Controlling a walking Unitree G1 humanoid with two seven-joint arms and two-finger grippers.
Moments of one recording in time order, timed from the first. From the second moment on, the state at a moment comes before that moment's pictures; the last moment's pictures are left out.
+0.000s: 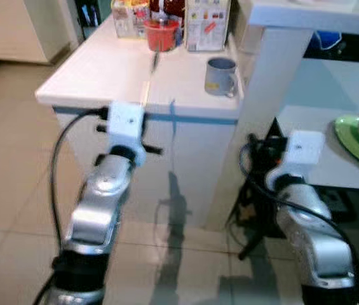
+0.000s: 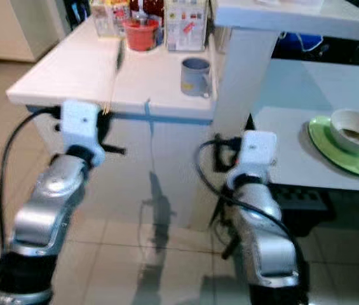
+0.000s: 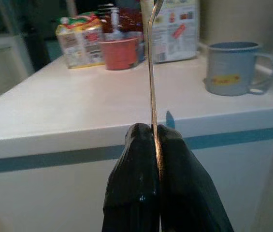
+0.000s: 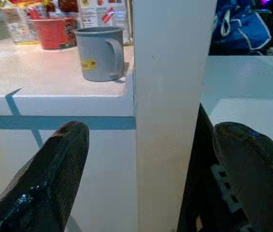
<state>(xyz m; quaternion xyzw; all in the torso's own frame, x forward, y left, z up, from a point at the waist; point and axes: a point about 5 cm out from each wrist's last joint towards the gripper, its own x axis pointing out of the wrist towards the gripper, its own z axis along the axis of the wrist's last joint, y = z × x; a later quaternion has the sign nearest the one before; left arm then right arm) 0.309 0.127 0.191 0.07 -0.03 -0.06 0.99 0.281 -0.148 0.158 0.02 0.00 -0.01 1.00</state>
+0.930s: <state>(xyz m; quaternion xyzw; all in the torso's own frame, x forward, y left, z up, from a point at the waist) 0.311 0.127 0.187 0.08 -0.03 -0.06 0.99 0.285 -0.156 0.163 0.01 -0.01 -0.02 1.00</state>
